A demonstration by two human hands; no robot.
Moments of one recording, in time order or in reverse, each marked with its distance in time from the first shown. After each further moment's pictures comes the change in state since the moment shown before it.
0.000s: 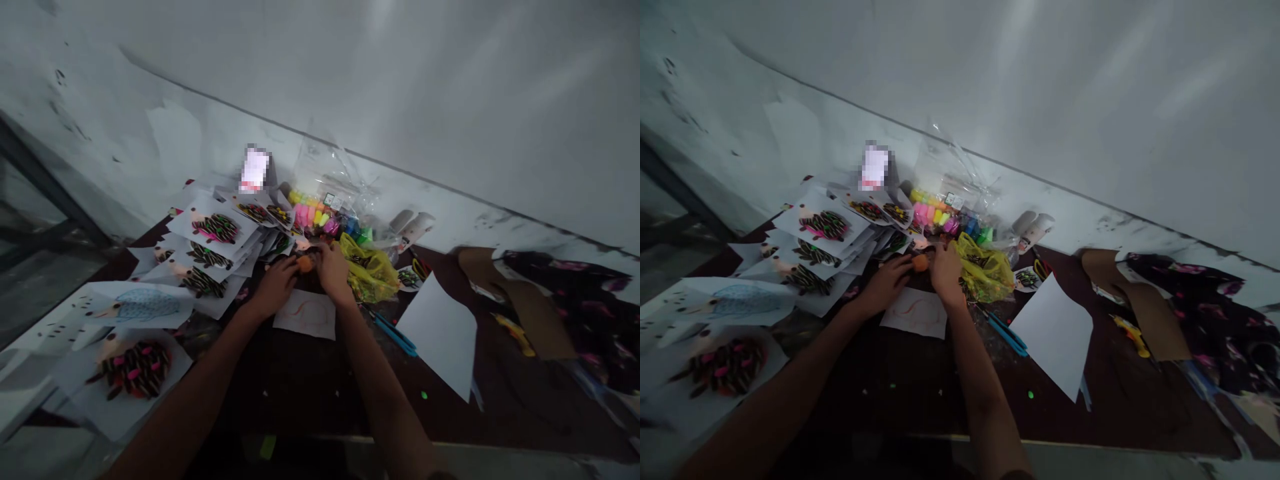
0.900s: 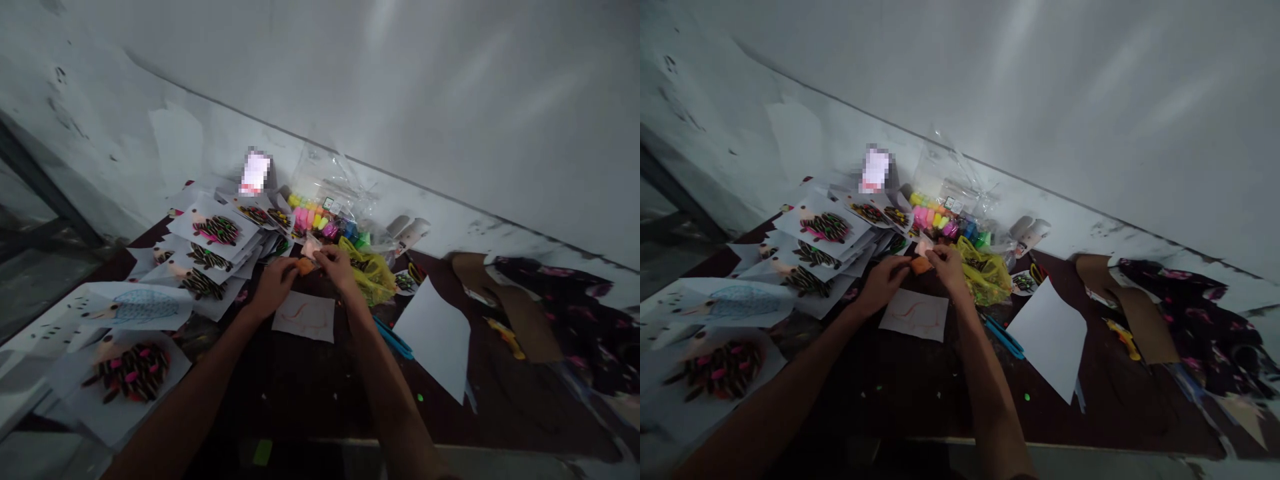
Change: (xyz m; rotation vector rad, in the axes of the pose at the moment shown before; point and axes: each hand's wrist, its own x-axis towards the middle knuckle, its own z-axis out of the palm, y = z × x) left_hand 0.006 0.018 -0.011 -0.462 0.219 -0.129; right_hand 0.009 0.024 0.003 0.974 0.007 -0.139
